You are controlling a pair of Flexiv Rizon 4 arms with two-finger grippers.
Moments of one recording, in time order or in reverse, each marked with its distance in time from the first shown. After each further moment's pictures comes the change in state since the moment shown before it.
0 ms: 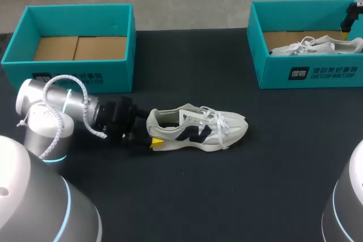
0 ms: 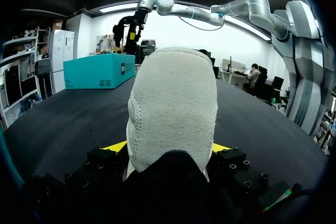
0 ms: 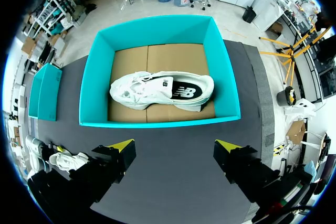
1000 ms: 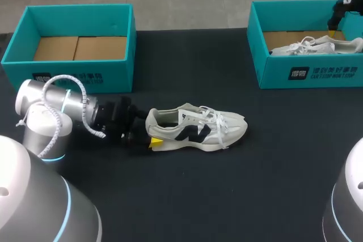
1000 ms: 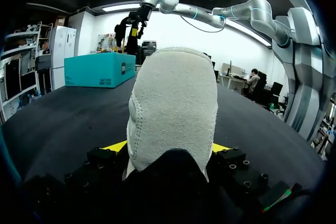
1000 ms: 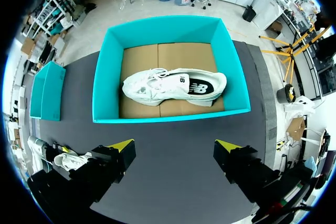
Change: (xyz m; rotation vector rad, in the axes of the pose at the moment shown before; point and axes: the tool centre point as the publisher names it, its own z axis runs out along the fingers) left arm 0.001 0.001 -0.002 0.018 0.014 -0.040; right arm 0.046 -0.012 -0.018 0.017 -0.012 0.018
